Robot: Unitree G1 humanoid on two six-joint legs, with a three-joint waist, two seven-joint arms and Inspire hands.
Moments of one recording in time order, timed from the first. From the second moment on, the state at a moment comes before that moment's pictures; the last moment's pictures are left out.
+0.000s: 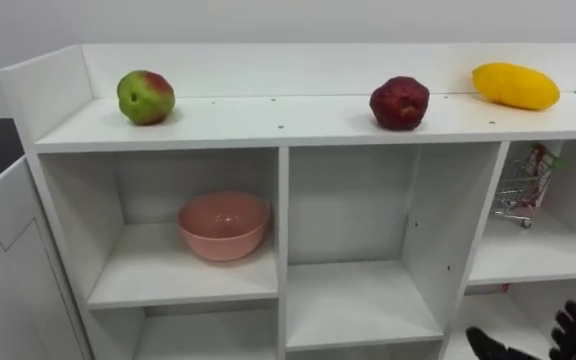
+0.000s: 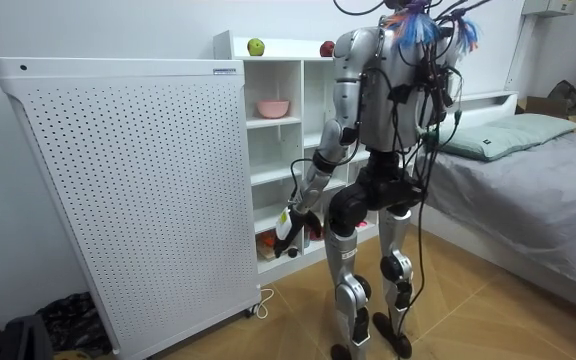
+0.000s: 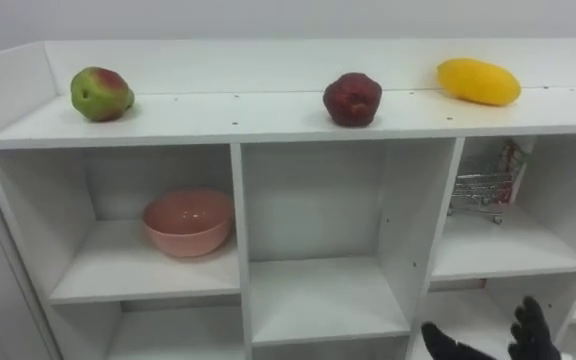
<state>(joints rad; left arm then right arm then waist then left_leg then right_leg) 0.14 0.16 0.11 1.02 0.35 0.08 0.08 -0.03 -0.22 -0.14 0.09 0.30 -0.02 -0.36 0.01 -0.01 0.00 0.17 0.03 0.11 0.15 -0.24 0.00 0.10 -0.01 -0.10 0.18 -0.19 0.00</state>
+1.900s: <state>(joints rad) -0.05 0.25 0.05 0.96 0.34 0.21 -0.16 -0.75 -0.44 -0.10 0.36 0.27 0.11 -0.19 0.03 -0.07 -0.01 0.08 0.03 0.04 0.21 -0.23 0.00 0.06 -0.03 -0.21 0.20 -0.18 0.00</state>
